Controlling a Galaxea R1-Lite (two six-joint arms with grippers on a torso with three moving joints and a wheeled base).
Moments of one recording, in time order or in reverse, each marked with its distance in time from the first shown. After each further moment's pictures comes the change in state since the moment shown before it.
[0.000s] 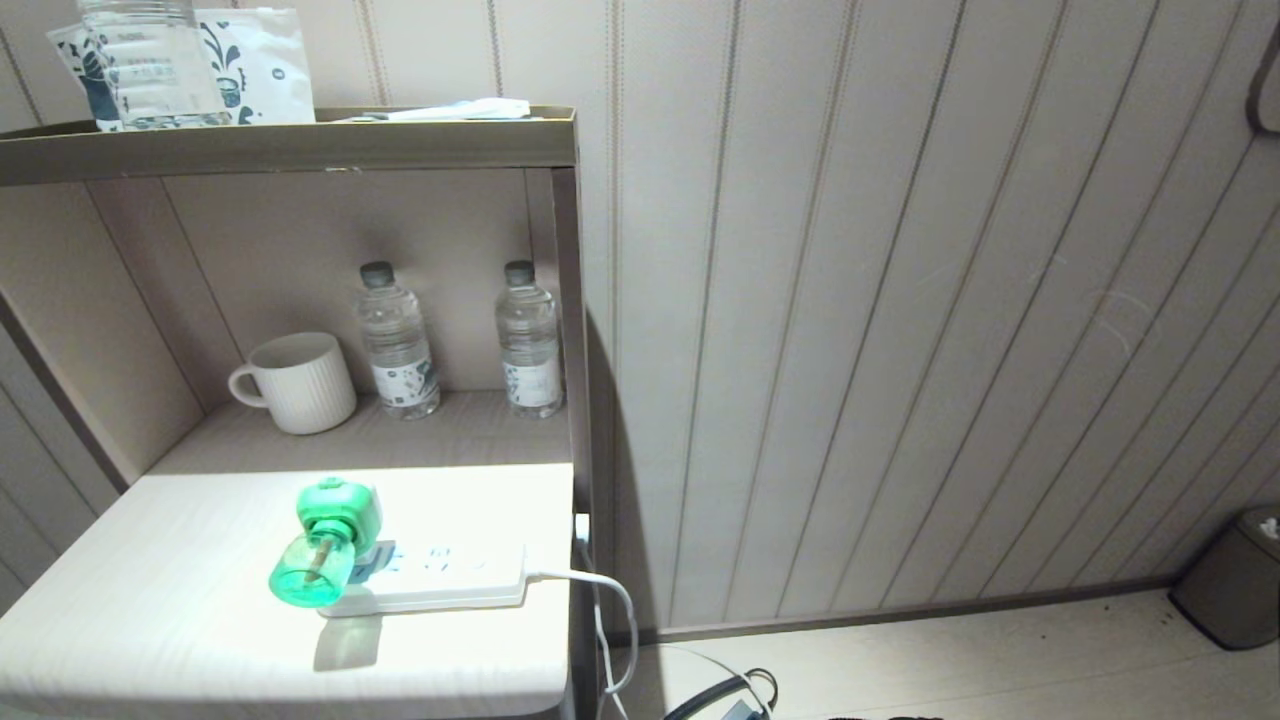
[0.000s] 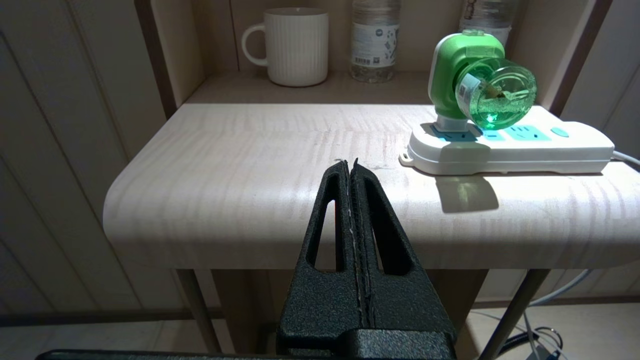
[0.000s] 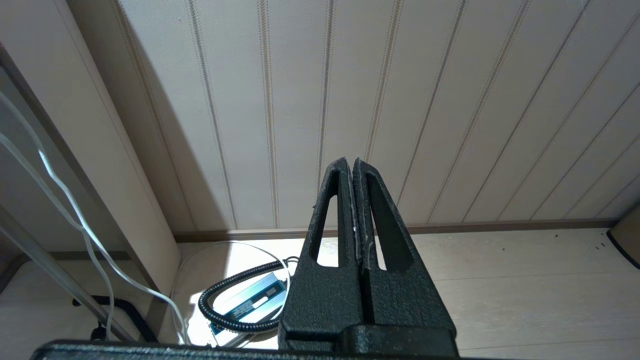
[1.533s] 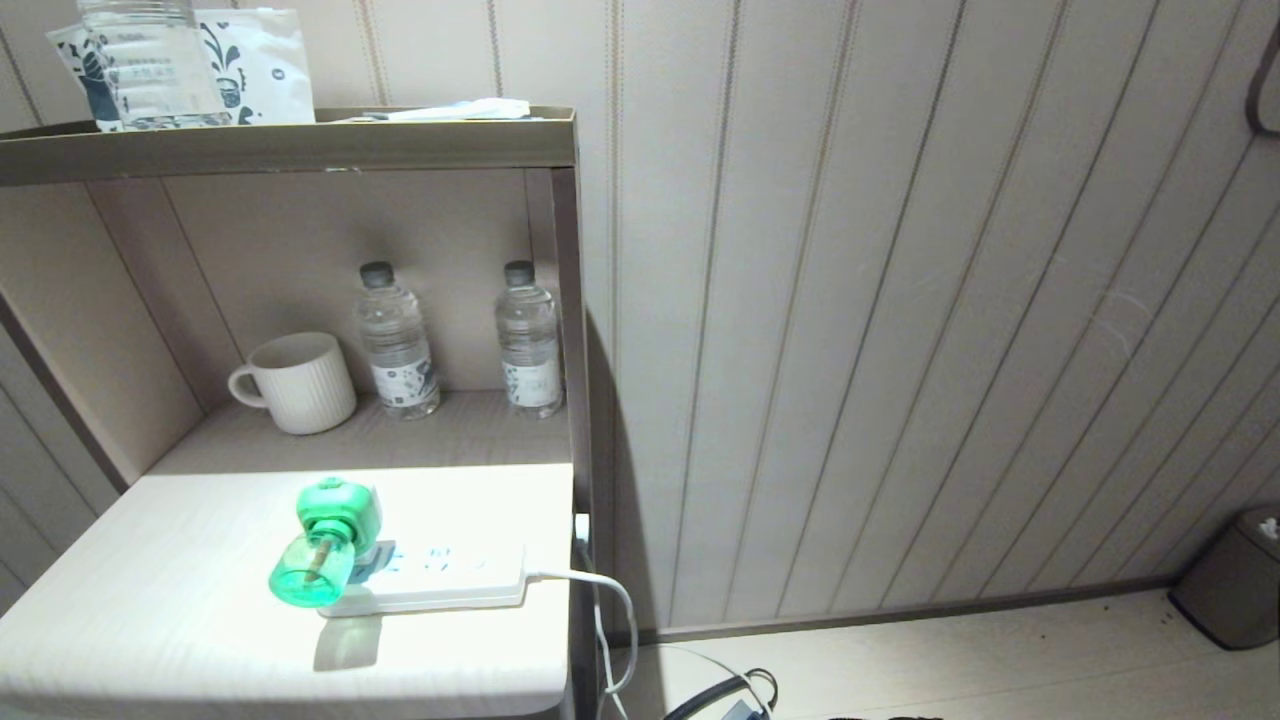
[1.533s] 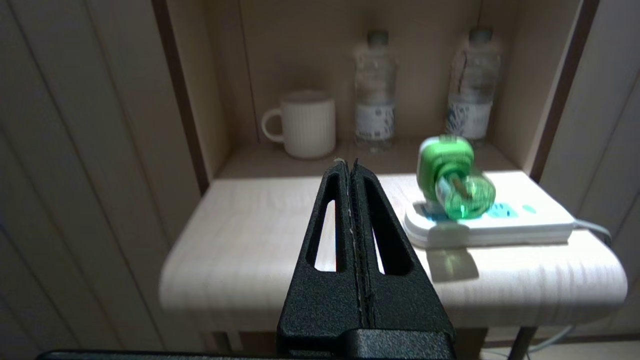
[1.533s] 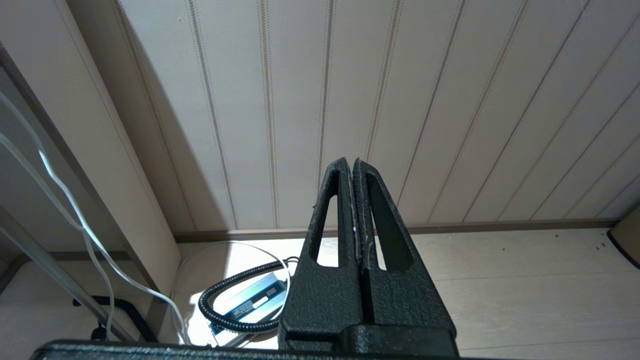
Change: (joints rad) left arm 0.001 0.099 -0.328 0.141 0.009 0.058; right arm 0.000 0.000 0.000 0.000 0.000 0.000
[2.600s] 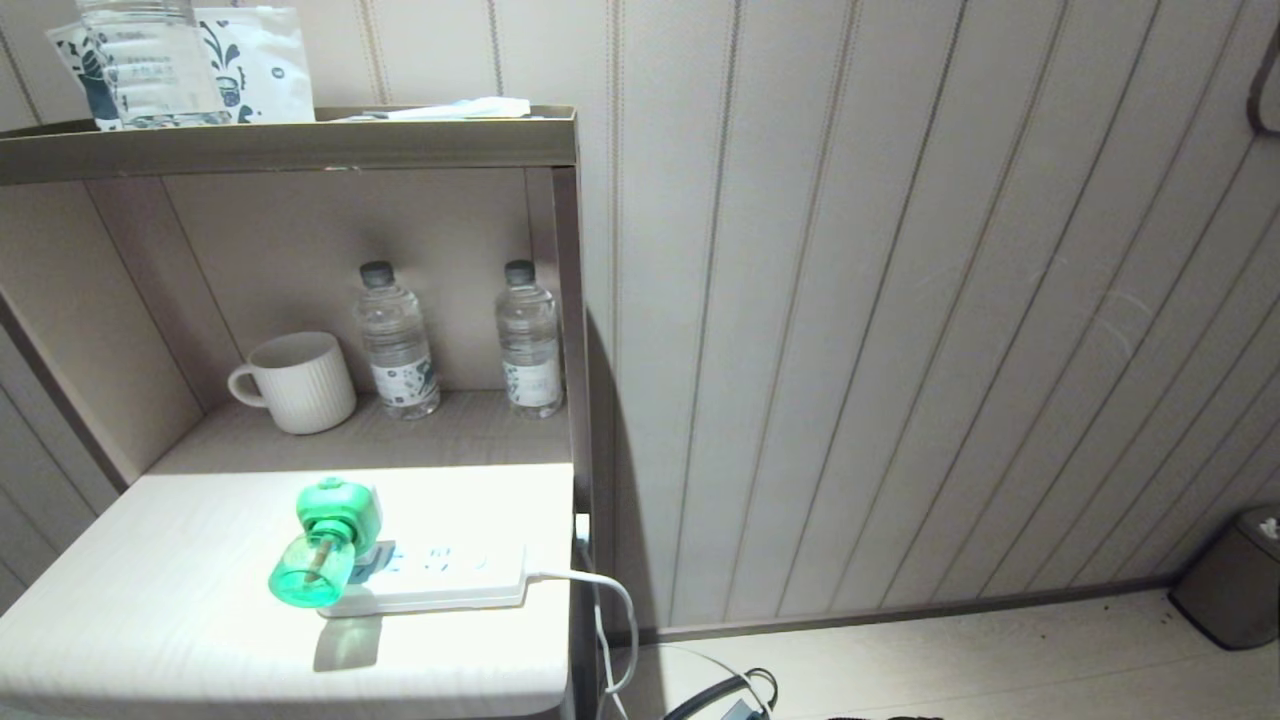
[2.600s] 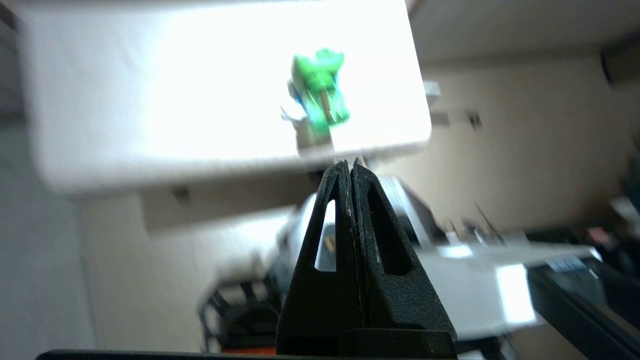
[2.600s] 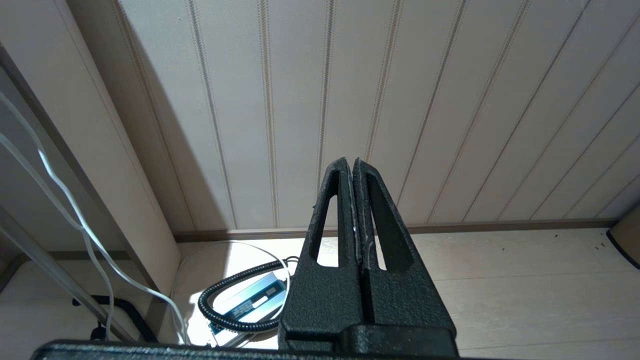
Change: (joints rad) left arm -0.175 1.114 -1.549 1.346 -0.149 -0.190; right arm 0.000 0.000 0.000 0.000 0.000 0.000
